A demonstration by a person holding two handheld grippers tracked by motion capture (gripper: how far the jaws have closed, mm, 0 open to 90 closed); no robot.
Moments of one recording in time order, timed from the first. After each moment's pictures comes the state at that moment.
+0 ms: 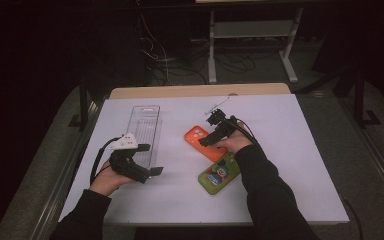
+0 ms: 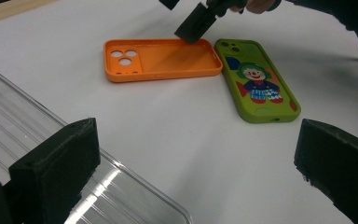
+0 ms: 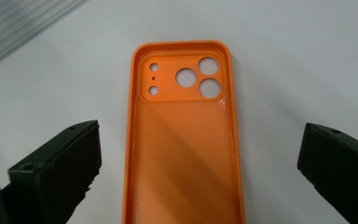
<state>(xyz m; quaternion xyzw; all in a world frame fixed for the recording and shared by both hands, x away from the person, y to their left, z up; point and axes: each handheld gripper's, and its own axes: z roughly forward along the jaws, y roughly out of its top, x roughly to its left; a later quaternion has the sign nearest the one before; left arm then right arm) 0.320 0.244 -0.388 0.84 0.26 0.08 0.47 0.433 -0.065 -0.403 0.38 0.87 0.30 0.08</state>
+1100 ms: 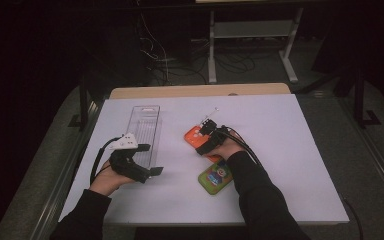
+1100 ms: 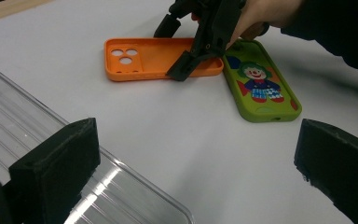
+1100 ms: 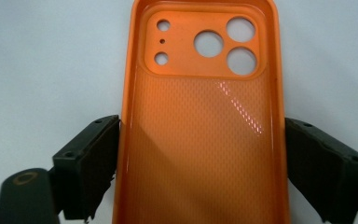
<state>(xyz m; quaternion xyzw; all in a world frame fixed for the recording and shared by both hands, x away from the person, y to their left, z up) 0.320 0.244 -0.389 0.84 0.27 0.07 0.48 0.431 -0.041 -0.439 0.37 0.89 0.25 0.08</state>
